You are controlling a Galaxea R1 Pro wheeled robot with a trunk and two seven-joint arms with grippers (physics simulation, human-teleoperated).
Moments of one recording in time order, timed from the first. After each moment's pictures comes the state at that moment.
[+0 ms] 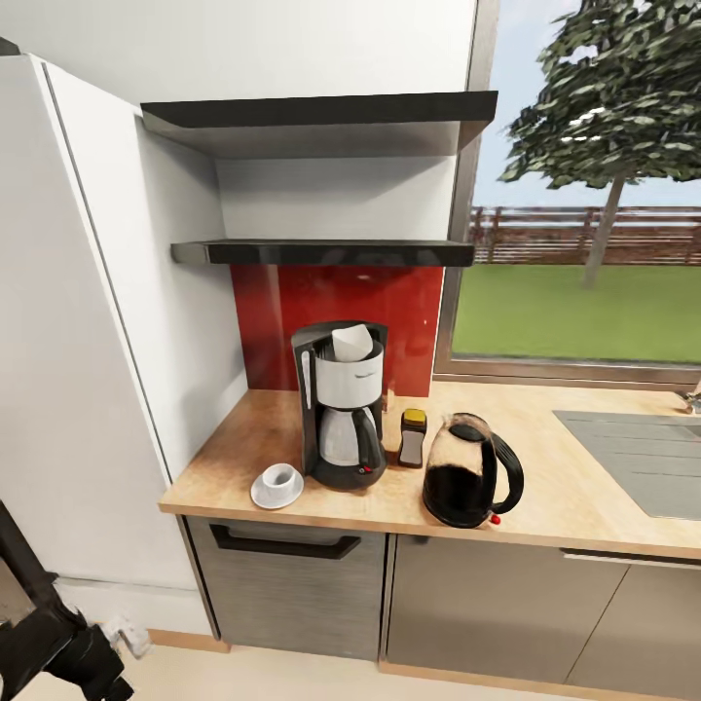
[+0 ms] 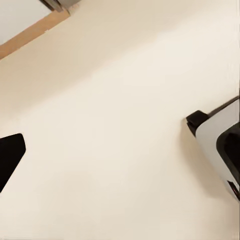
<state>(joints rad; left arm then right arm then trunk) -0.61 0.46 -0.47 -0.30 -0.20 0.29 -0.72 -0.18 -0.16 0.61 -0.03 -0.71 -0.02 0.15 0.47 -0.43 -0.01</state>
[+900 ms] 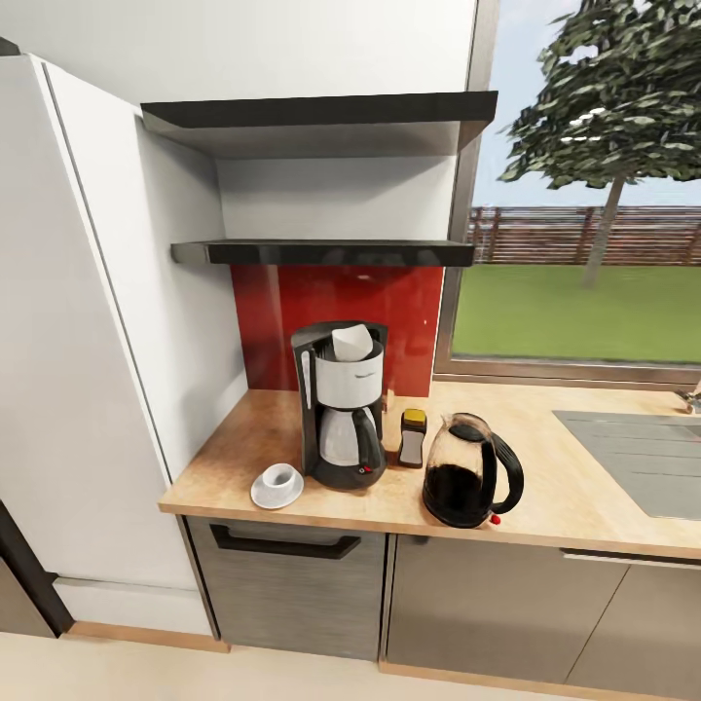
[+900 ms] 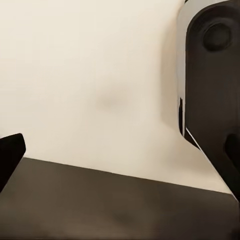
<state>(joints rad) -0.17 0.02 -0.45 0.01 0.32 0.25 0.26 -0.18 -0.09 0.61 -0.04 -0.71 -0.02 0.15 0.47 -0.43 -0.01</state>
